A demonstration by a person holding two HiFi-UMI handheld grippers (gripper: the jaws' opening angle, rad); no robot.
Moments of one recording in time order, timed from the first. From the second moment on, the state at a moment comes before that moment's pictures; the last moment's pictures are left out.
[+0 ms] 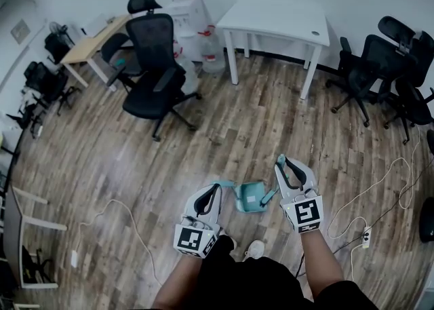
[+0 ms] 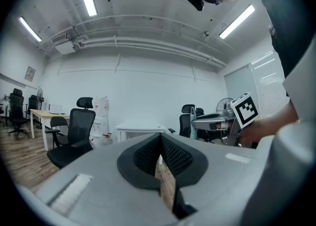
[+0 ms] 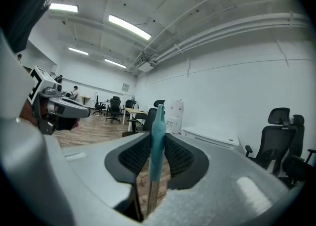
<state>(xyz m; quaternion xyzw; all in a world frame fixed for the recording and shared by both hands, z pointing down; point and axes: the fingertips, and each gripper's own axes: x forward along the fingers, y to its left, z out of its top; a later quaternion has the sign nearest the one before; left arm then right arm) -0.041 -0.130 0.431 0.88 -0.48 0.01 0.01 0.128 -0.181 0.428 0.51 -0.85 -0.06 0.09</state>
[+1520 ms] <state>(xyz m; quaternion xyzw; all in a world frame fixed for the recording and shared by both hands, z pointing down) -0.071 -0.134 0.542 0.86 -0.49 0.11 0.08 0.137 -0.165 0.608 0.46 -0.85 -0.01 0.25</state>
